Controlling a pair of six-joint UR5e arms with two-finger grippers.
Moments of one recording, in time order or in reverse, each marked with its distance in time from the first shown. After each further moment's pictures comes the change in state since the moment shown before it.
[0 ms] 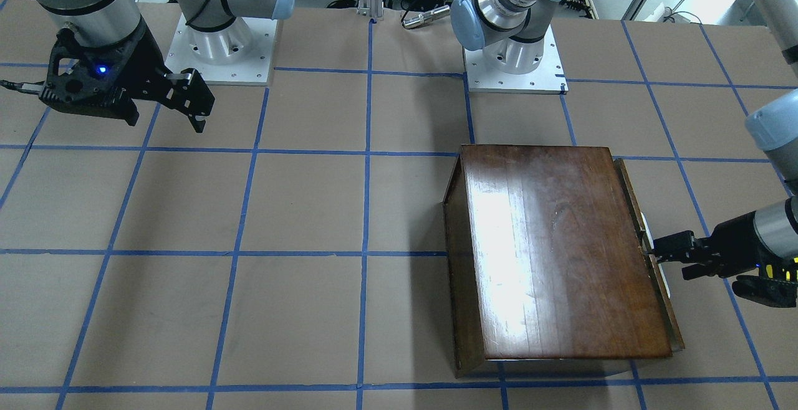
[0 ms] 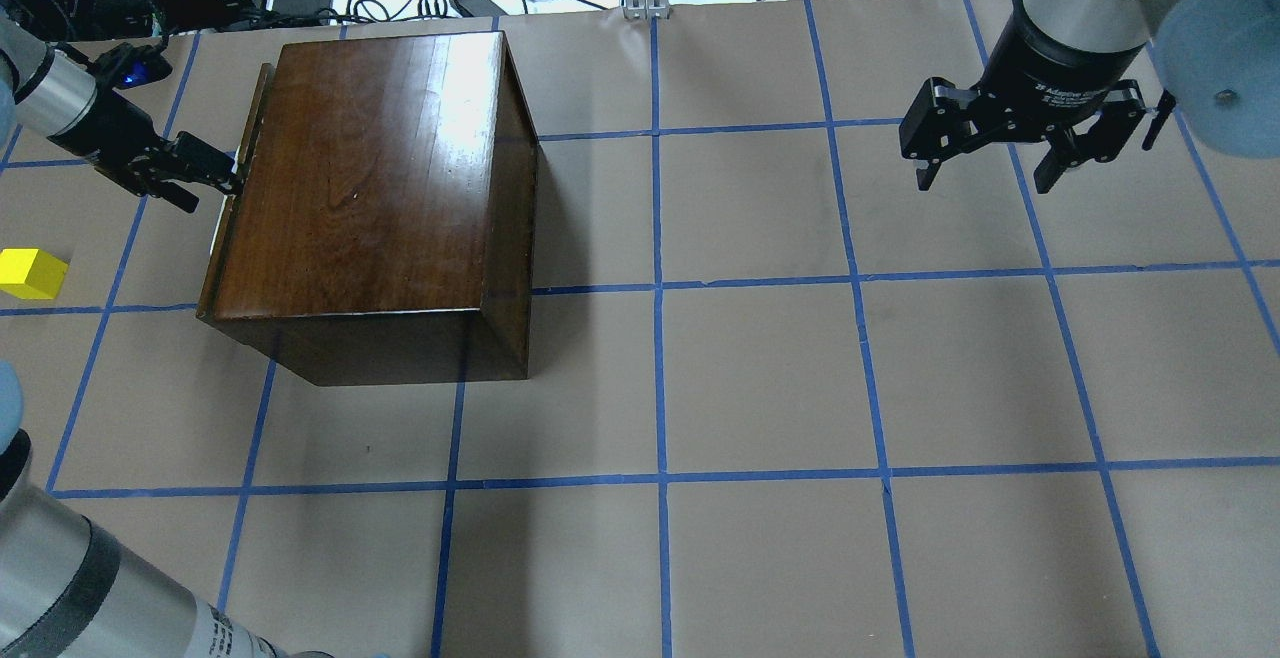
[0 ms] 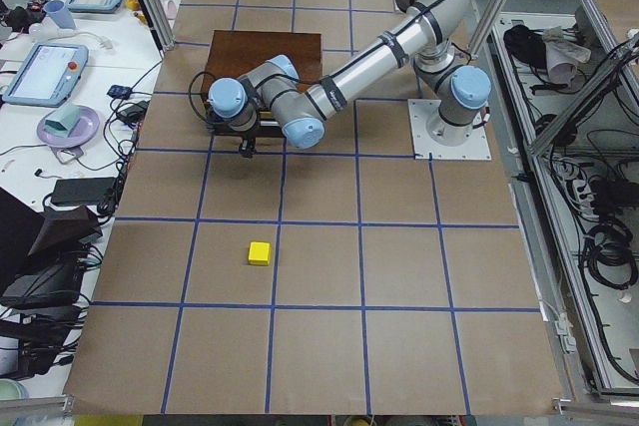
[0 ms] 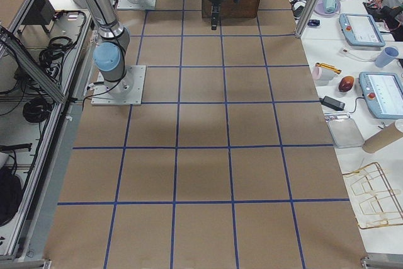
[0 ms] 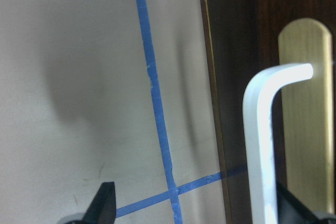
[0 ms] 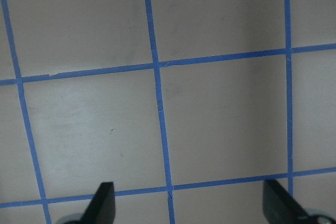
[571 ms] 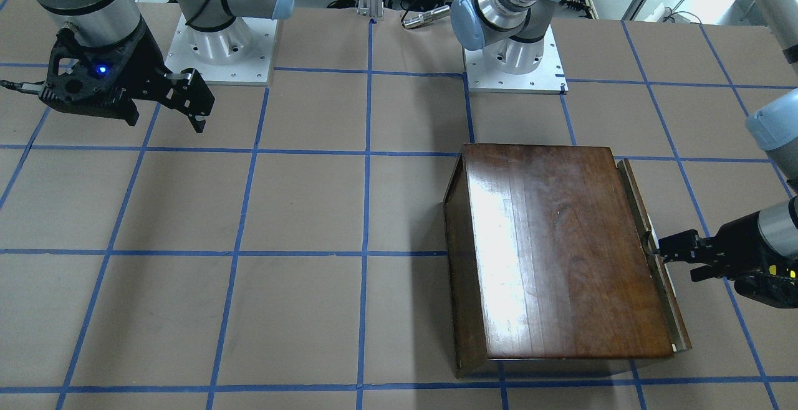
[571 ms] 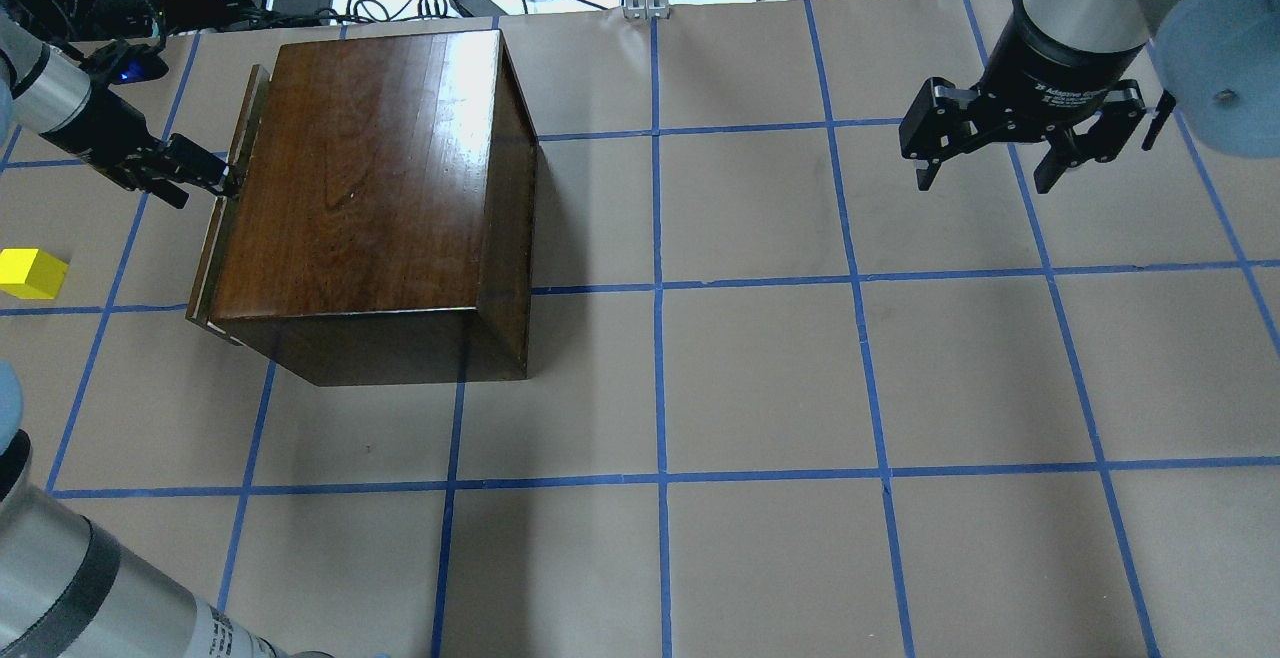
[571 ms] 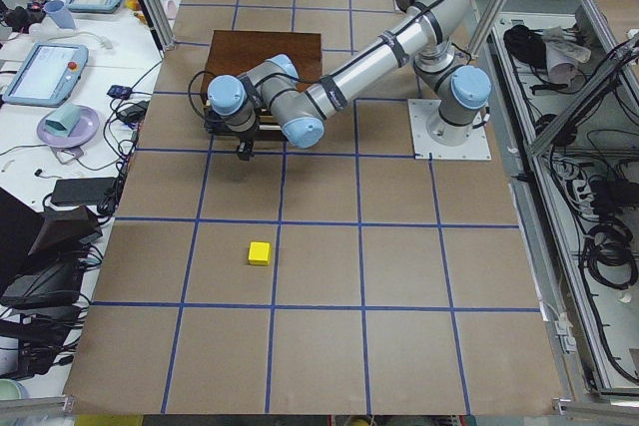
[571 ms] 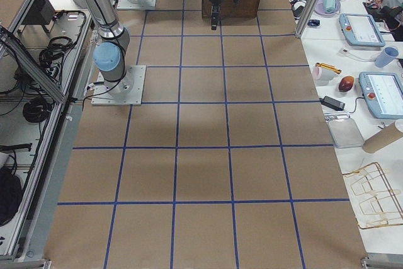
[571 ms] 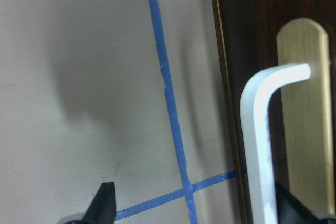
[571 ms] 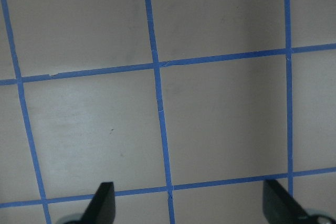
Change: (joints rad) left arm 0.001 0.001 0.004 0.015 0.028 0.047; right arm 0.000 0.000 0.000 0.000 0.000 0.000
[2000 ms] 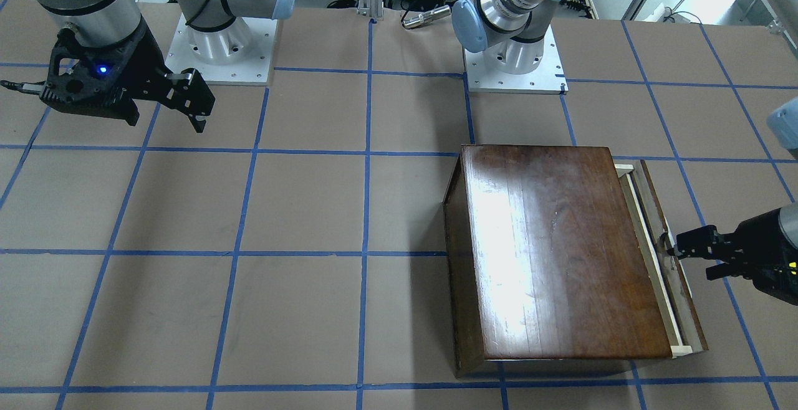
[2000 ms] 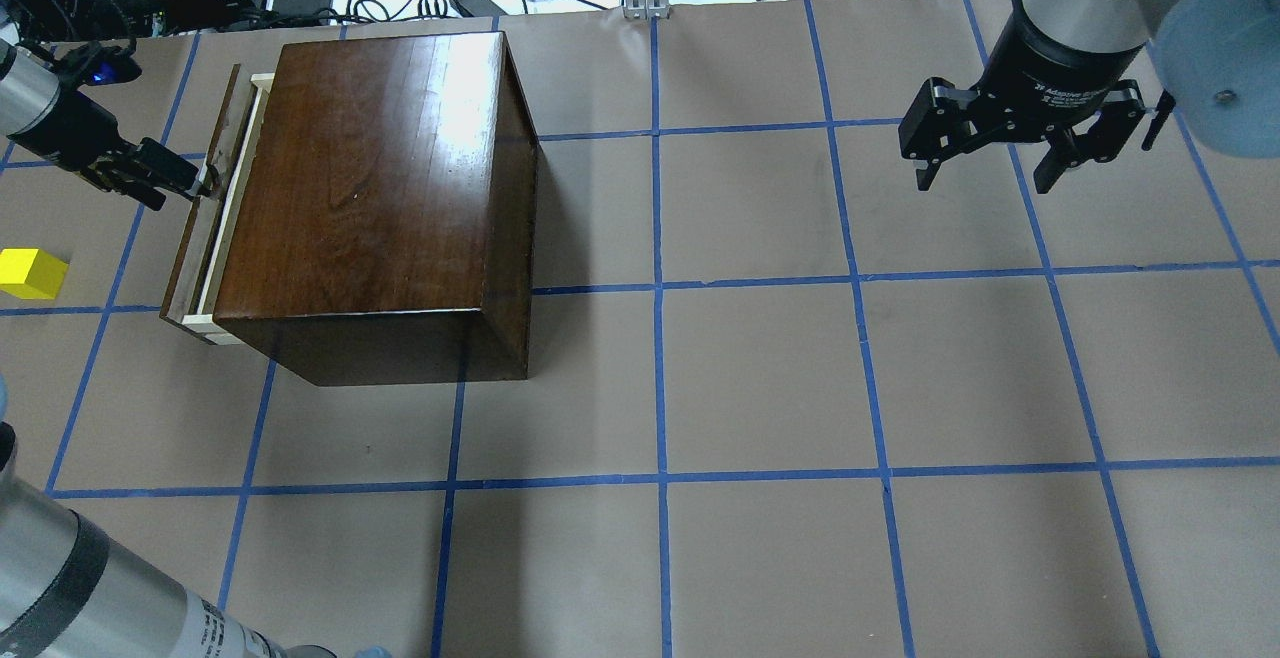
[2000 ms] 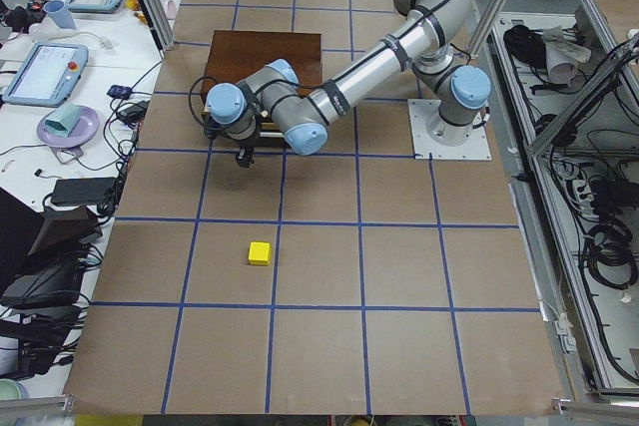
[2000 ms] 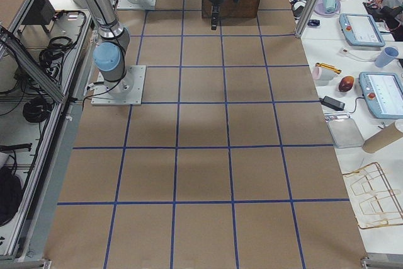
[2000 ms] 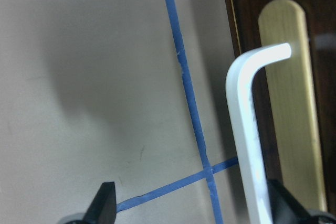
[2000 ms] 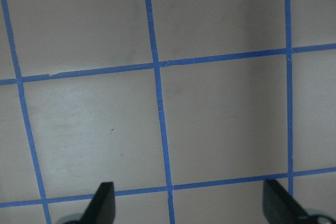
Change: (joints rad) left arm 0.037 -0.019 0.045 -0.039 0.005 0.086; right arm 0.000 0.000 0.000 0.000 0.000 0.000
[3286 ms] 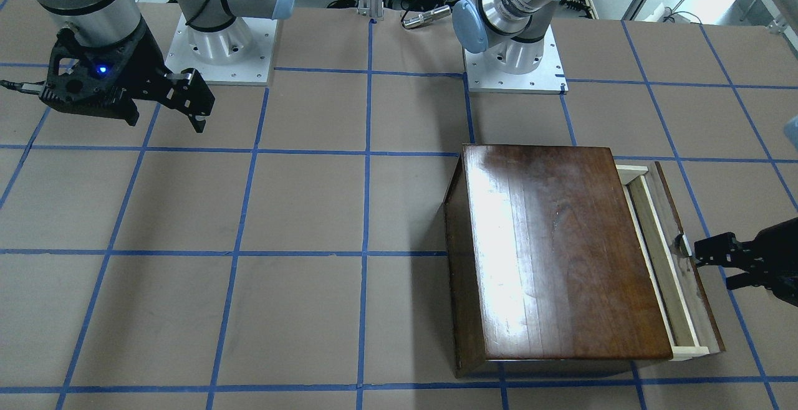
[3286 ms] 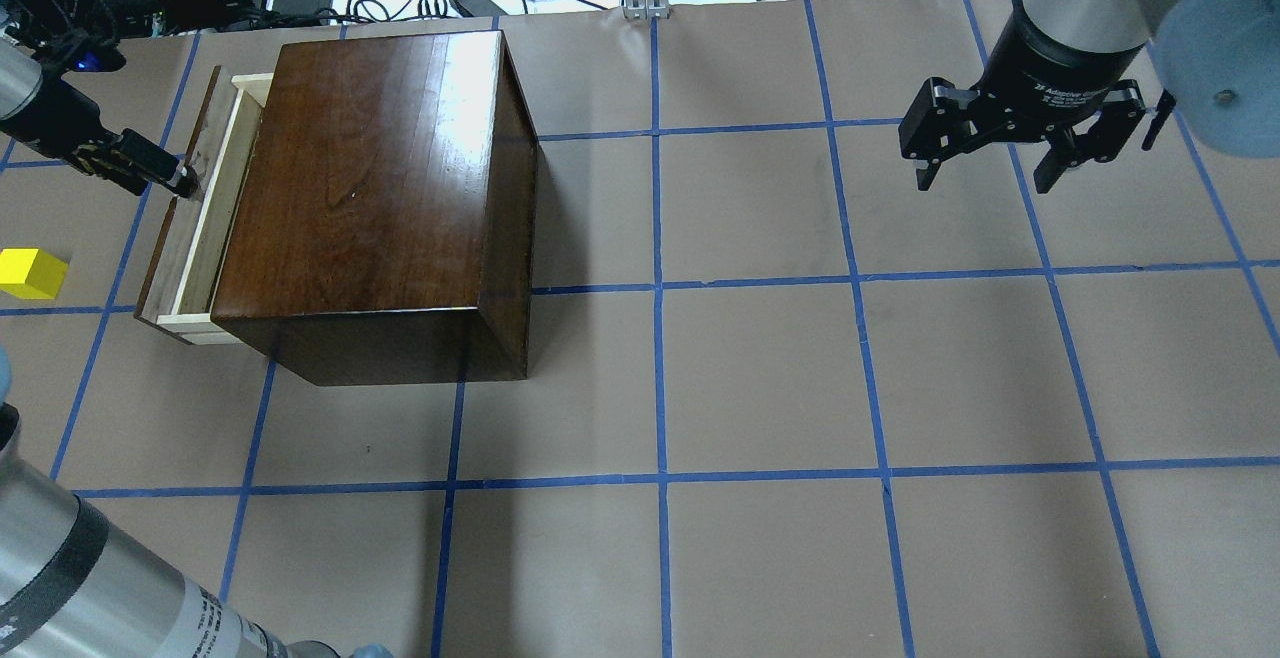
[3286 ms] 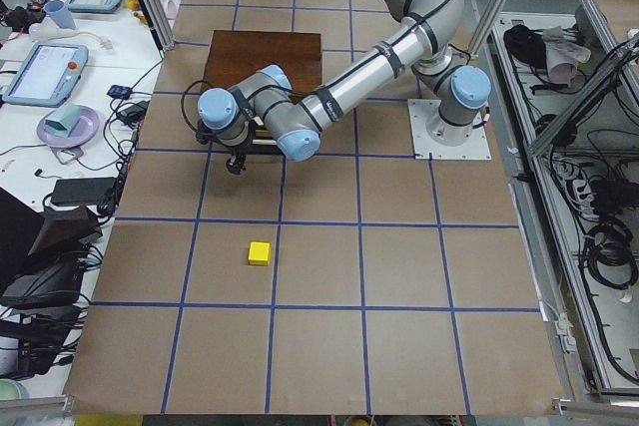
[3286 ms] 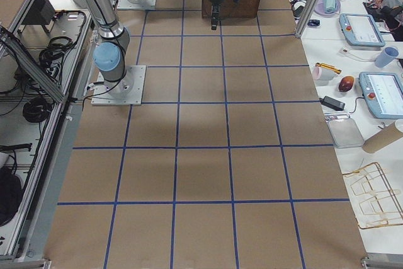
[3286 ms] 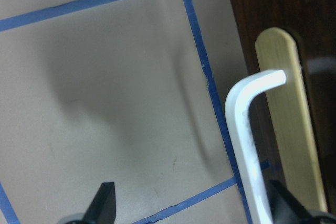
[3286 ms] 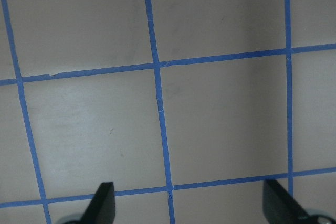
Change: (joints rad) left arm 0.015 -0.038 0.065 0.001 0.026 0.049; right arm 0.000 0.000 -0.001 0.000 0.000 0.000
